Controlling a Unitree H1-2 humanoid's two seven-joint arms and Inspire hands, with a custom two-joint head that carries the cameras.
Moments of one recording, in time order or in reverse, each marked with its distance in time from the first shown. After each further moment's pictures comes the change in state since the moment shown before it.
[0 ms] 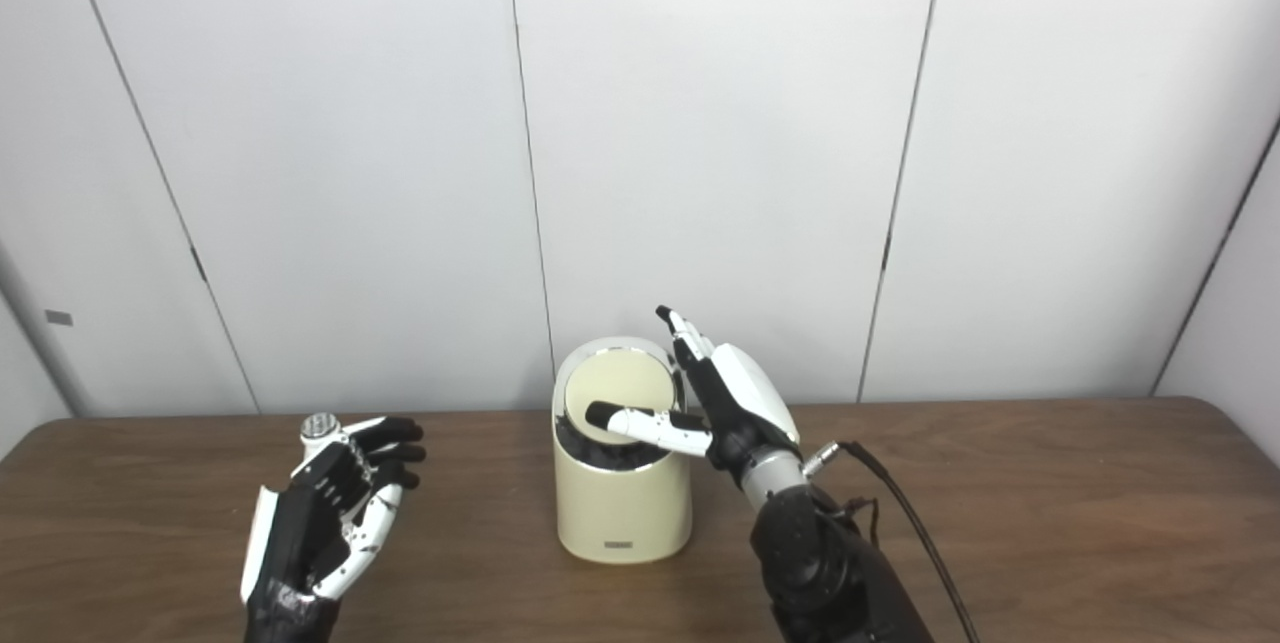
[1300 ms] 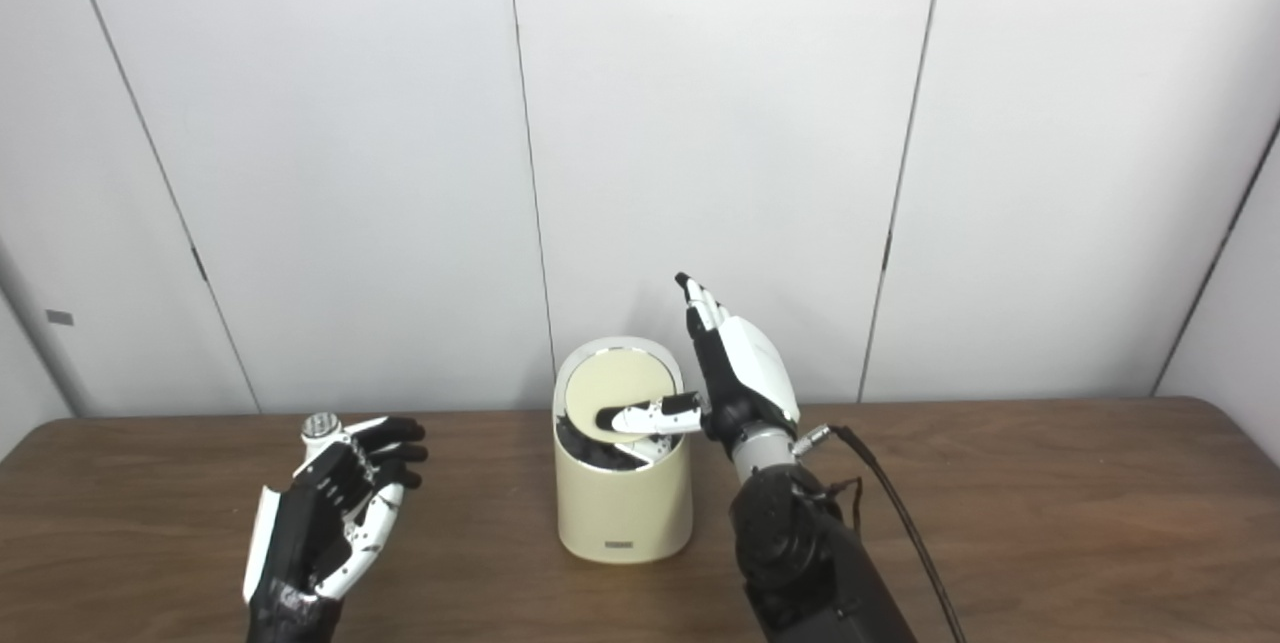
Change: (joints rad) left arm 0.000 -0.005 0.000 0.000 -0.004 0.000 0.000; right arm -0.050 0.038 0.001 0.045 -0.032 0.021 -0.141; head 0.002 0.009
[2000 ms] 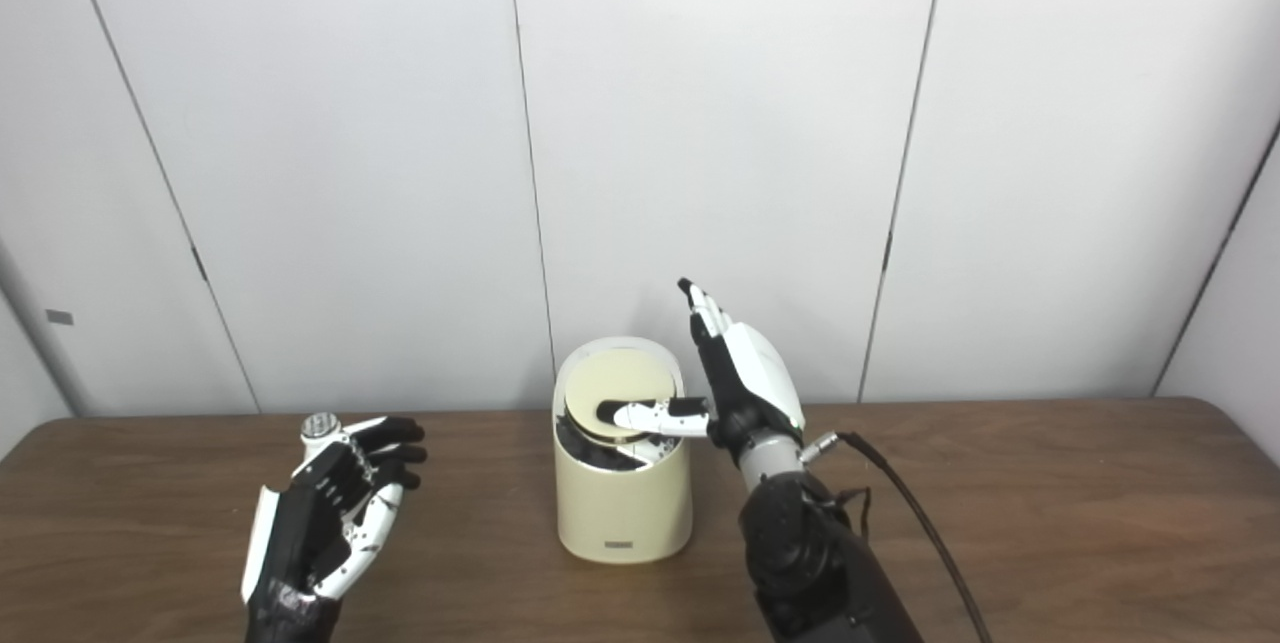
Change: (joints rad) left arm 0.000 0.001 0.001 0.000 0.000 0.000 0.000; right arm 0.033 -0.014 -0.024 -0.001 0.082 0.000 0.035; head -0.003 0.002
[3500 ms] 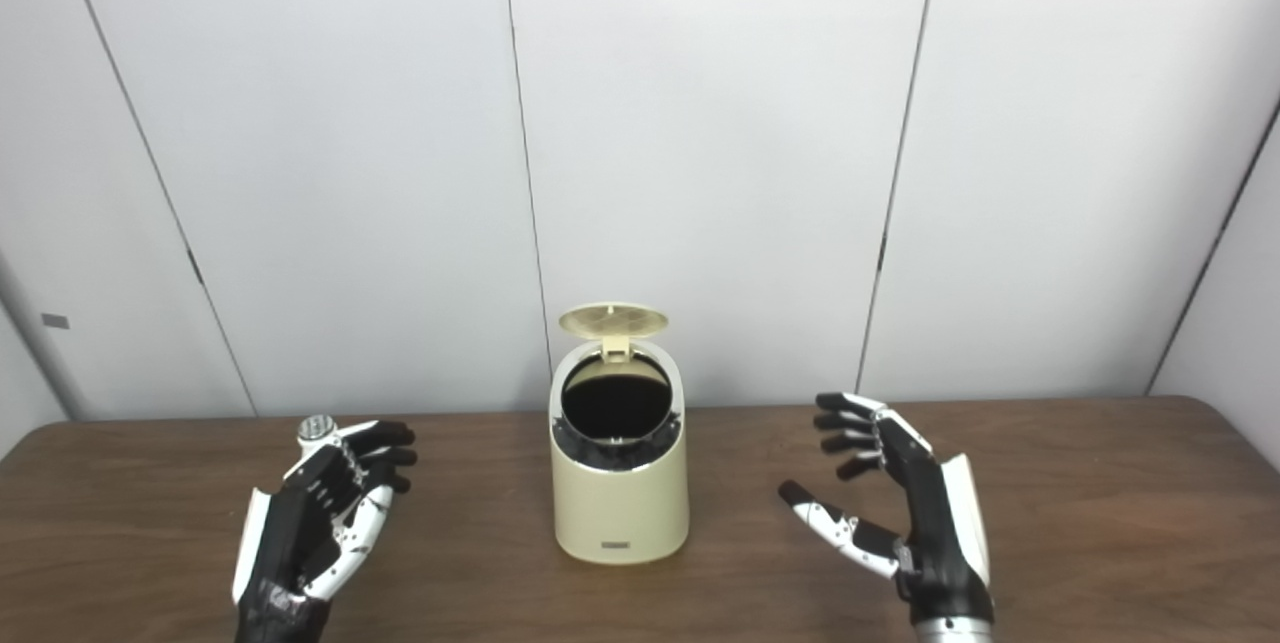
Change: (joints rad) left arm -0.008 0.023 0.006 0.029 -0.006 -0.003 -0.003; right arm 0.412 -0.044 -0.244 -0.124 0.180 -0.642 -0.211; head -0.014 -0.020
